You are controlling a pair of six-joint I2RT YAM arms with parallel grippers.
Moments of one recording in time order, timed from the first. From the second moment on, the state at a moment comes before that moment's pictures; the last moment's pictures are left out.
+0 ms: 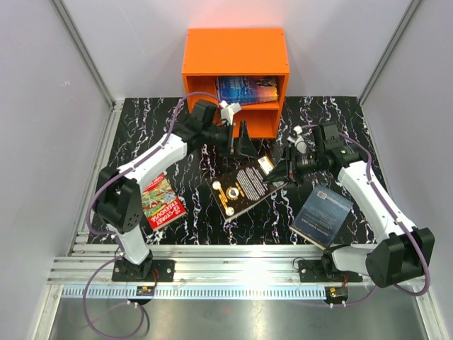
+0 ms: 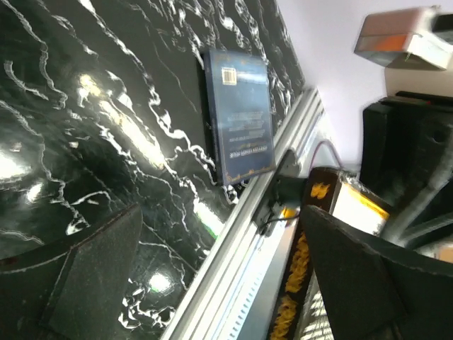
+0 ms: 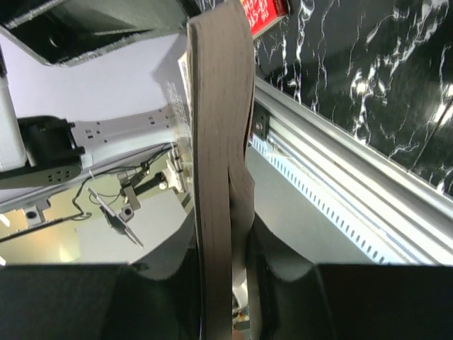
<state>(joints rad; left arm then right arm) -0.52 1.75 1.48 -0.37 0.78 -0.54 0.26 1.27 1.15 -0.83 -0.94 0.66</state>
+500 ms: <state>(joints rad) -0.55 1.67 1.38 -0.37 0.84 -0.53 0.30 1.27 1.15 -0.93 -0.95 0.63</state>
